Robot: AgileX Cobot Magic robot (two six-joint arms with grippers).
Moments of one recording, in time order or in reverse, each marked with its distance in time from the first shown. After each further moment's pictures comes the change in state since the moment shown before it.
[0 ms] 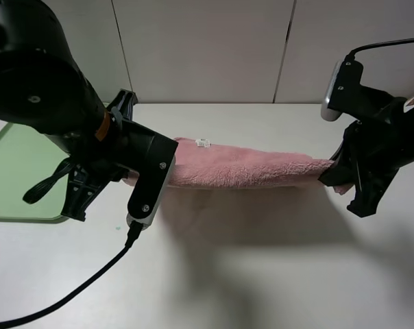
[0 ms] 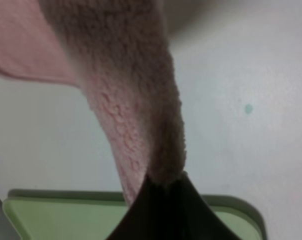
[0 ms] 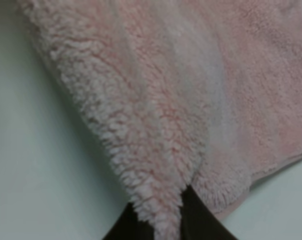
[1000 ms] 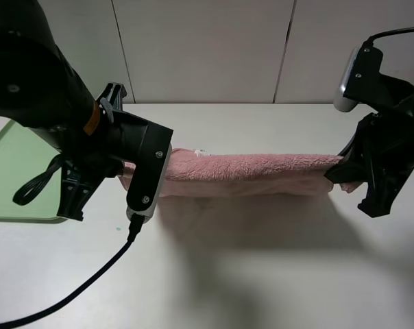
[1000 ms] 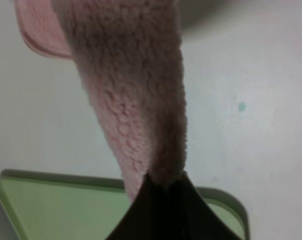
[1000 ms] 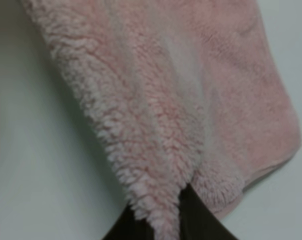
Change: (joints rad) left arm -0.003 -0.023 -0.001 -0.003 0.035 -0.072; right arm 0.000 -0.077 0.000 0.001 0.035 0.030
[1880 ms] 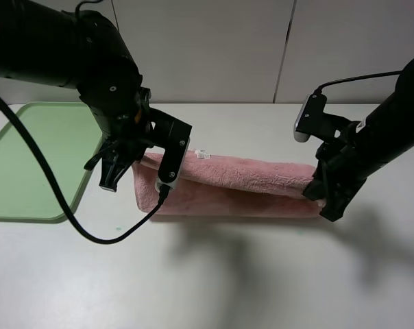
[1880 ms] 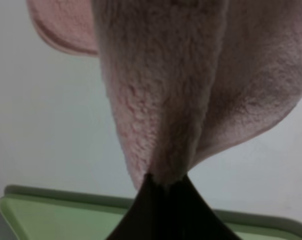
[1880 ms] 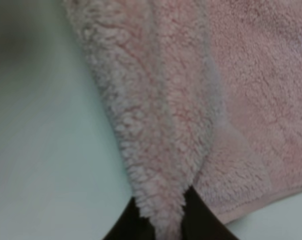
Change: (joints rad) left arm 0.144 0.292 -0.172 0.048 -0.089 0.088; right arm 0.005 0.356 -0.036 -0.015 -0.133 -0.020
